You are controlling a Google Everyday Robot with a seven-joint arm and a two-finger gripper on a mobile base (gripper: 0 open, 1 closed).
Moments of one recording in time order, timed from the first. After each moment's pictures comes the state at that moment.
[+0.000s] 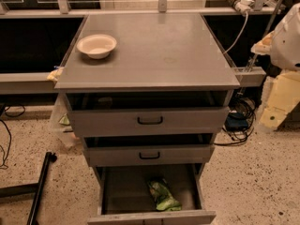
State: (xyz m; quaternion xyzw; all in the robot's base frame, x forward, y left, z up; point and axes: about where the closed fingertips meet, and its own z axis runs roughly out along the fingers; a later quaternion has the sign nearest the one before) arm 0.438 -0.217 0.976 -0.60 0.78 -0.03 0.16
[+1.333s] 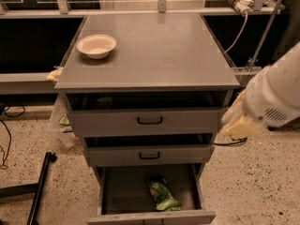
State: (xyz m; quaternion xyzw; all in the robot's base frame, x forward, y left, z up) arm 0.428 -0.193 0.889 -0.57 0.80 0.02 0.19
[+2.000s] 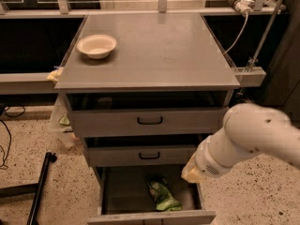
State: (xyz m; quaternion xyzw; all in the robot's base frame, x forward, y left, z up) arm 0.419 -0.125 0.679 -0.54 0.82 0.14 0.15
